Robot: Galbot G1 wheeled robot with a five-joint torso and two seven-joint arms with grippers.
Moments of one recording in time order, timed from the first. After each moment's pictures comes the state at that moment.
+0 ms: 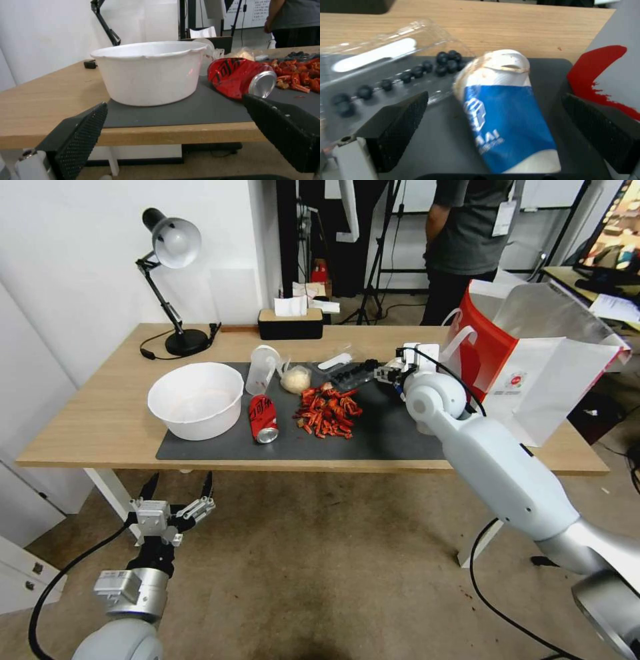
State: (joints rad) left arm 1.74 -1.22 -0.60 -2.13 -0.33 -0.16 -0.13; right arm -0.32 1.10 -0.16 1.44 1.01 -0.63 0.71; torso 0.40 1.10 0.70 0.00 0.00
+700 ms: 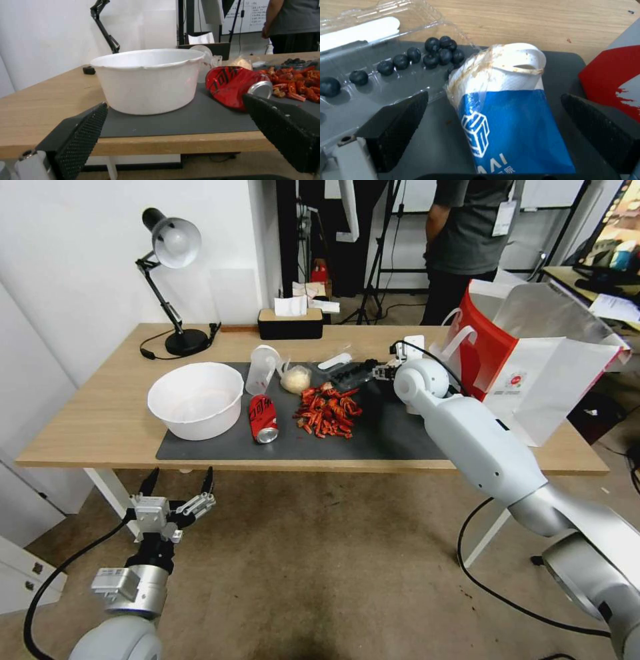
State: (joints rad) left arm 1.73 -1.21 -0.60 -2.15 -0.33 -0.16 -0.13; right arm -0.23 1.16 -0.22 1.27 0.99 -0.70 0.68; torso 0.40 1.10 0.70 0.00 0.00
